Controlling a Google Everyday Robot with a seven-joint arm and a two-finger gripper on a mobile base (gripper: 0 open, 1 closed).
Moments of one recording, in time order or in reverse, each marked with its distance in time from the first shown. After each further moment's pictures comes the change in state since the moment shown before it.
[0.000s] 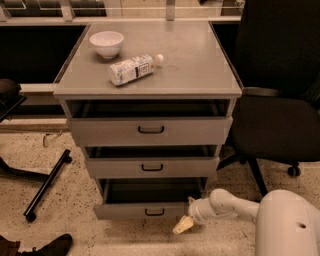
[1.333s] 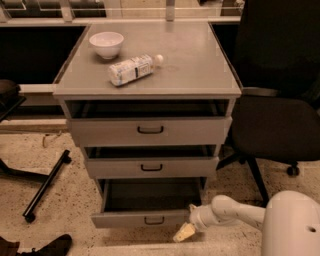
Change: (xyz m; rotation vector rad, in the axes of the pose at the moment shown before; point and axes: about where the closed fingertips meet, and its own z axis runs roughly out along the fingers) arm 0.018 0.030 -0.008 -0.021 0.019 0.050
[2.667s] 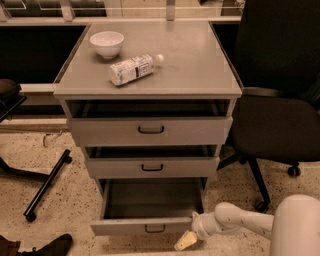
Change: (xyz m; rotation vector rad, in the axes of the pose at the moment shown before) arm 0.024 0.032 -0.008 -0.028 0.010 0.062
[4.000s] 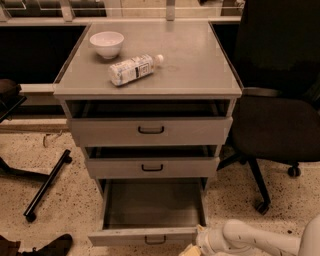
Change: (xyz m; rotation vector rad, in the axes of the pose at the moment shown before) arm 0.023 0.048 -0.020 0.008 -0.062 0.095
